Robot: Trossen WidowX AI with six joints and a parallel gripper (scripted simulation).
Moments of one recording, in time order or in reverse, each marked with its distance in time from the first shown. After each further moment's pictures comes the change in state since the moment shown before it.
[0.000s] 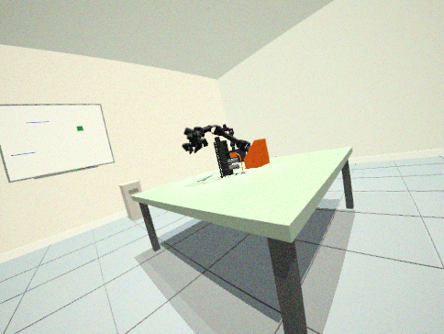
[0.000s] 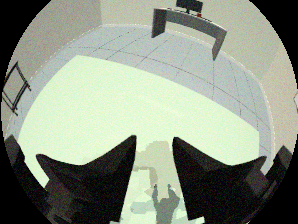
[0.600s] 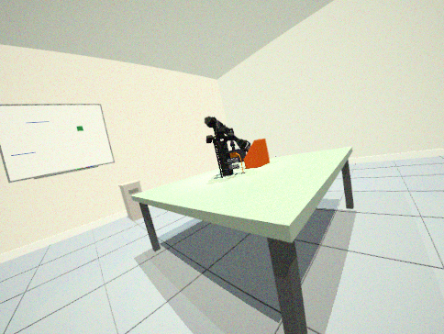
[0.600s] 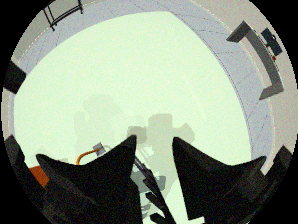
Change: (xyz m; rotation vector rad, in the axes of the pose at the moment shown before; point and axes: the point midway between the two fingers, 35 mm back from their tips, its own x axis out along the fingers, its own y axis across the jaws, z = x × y) arm -0.025 0.199 -0.033 -0.547 0.298 0.337
